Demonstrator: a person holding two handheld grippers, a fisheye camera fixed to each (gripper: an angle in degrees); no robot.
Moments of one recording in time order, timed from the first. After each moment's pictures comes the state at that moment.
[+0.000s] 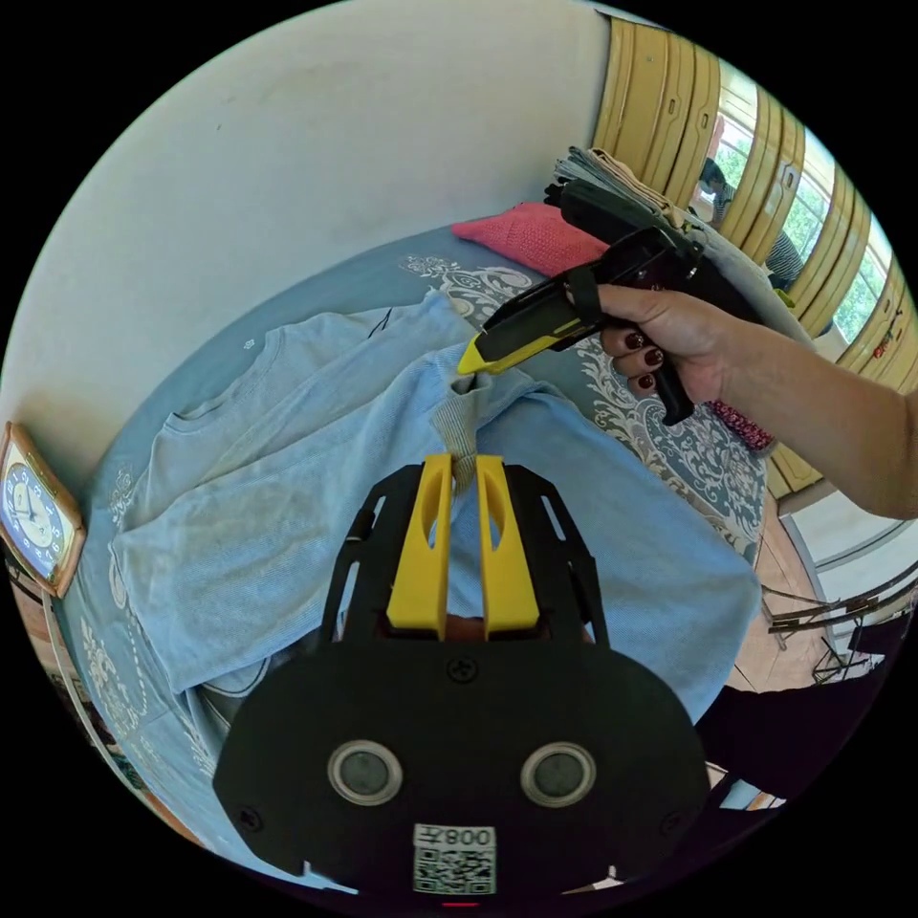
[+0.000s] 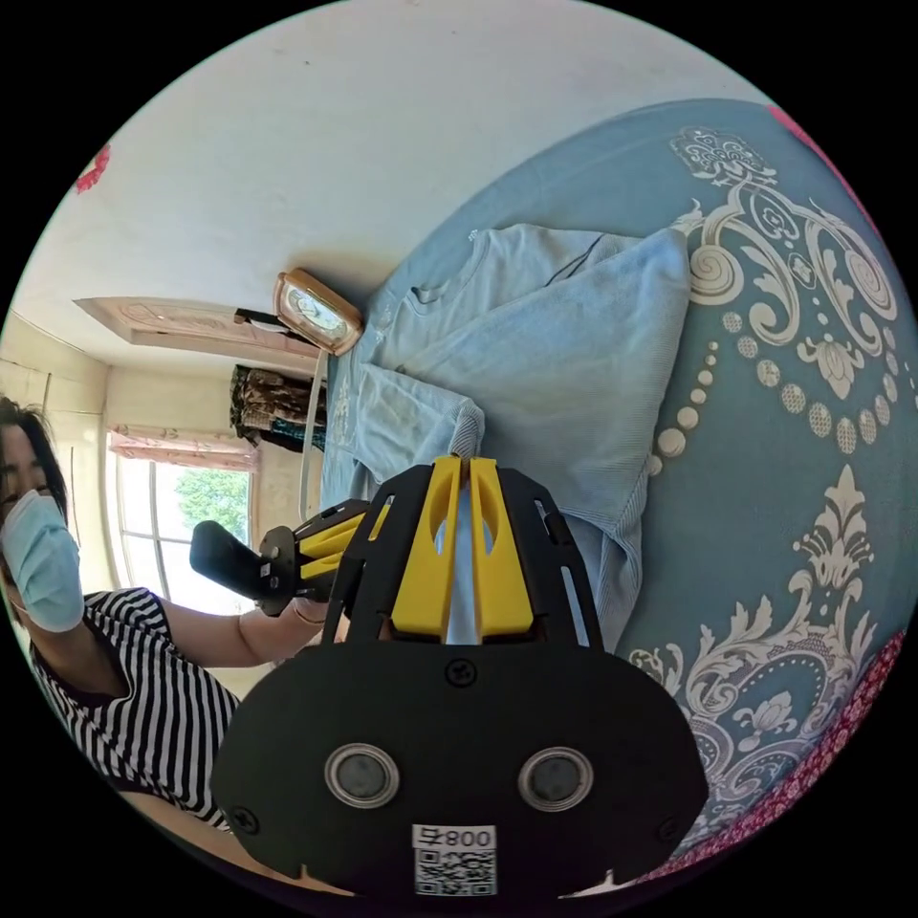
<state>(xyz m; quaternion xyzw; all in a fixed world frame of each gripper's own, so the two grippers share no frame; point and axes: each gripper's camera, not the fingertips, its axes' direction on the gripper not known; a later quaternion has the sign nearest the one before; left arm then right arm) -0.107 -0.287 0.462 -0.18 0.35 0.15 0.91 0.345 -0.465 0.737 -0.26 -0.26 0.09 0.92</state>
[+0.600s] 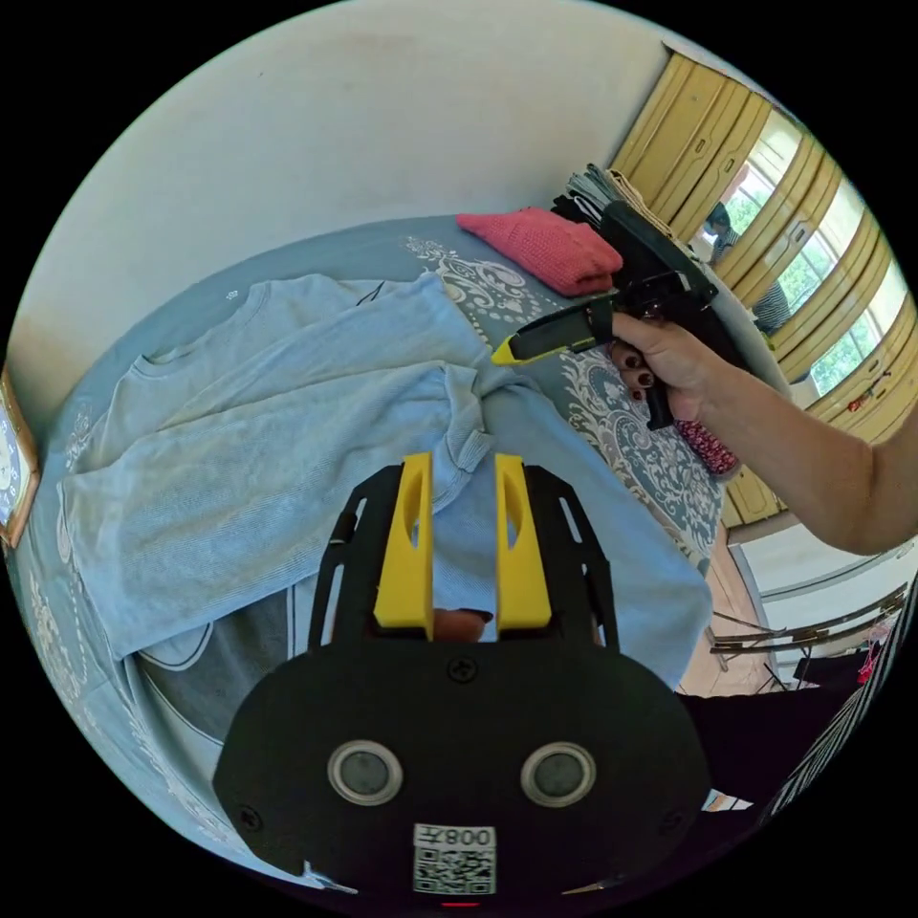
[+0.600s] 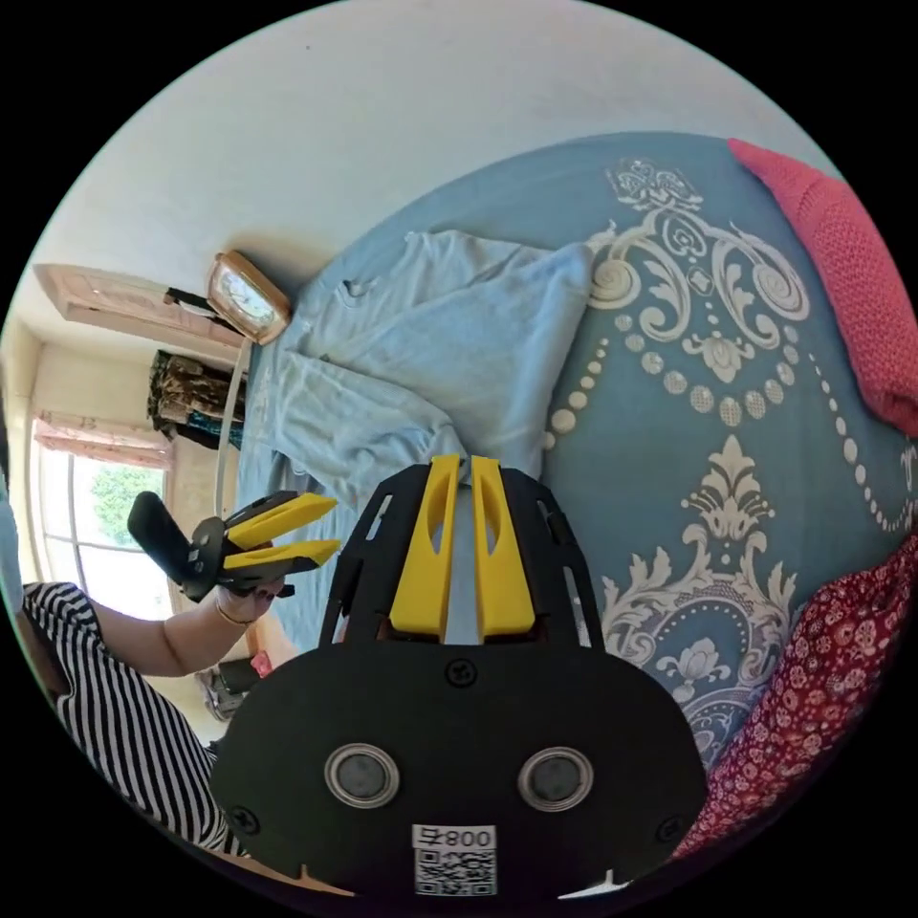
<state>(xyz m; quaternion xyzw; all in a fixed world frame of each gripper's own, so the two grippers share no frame) -0.132 -0.307 0.517 -0.21 0.42 0.08 0.88 0.376 -0.445 0.686 -0.25 -0.13 0.05 0.96</state>
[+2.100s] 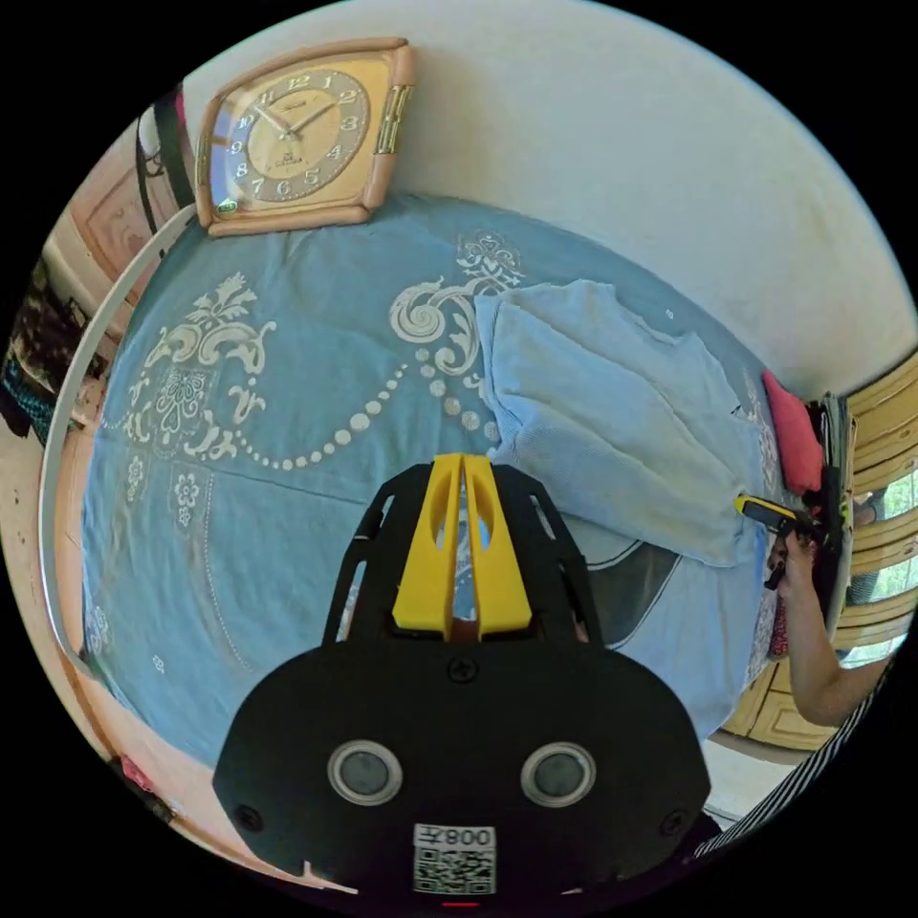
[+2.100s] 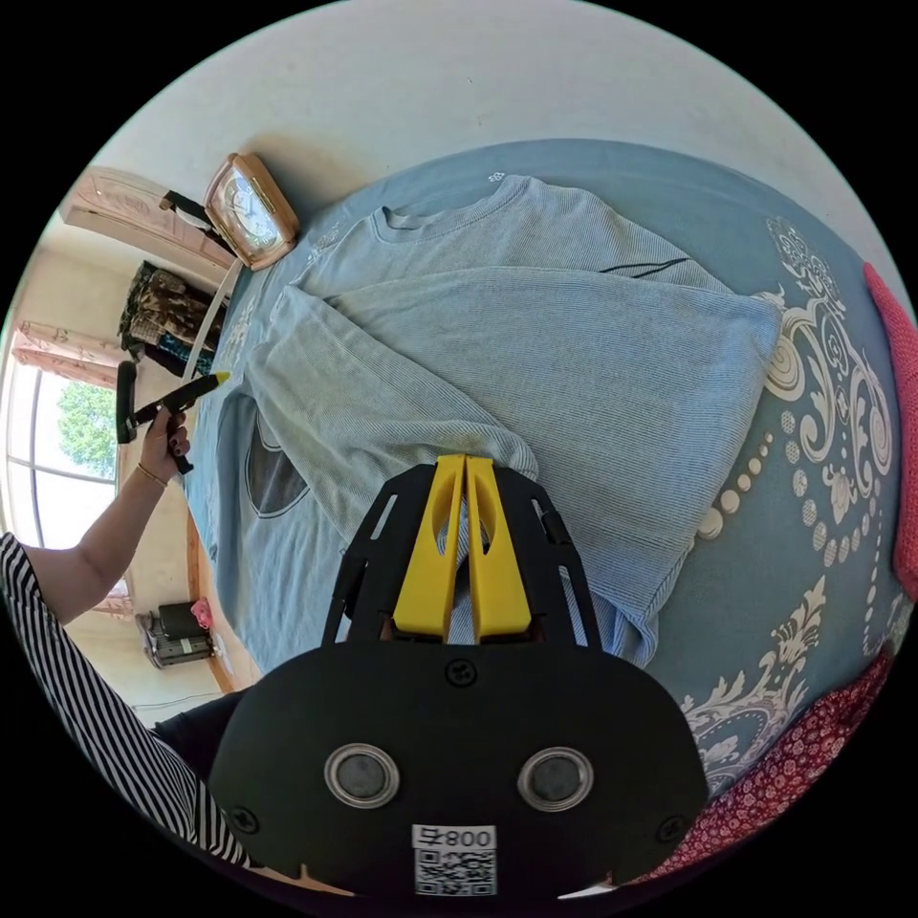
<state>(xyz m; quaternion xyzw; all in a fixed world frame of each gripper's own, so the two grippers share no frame) -0.614 -0.212 0.638 -0.33 0.17 -0.20 0.91 0.194 -0.390 0.792 -0.30 -0.08 -0.06 0.95</state>
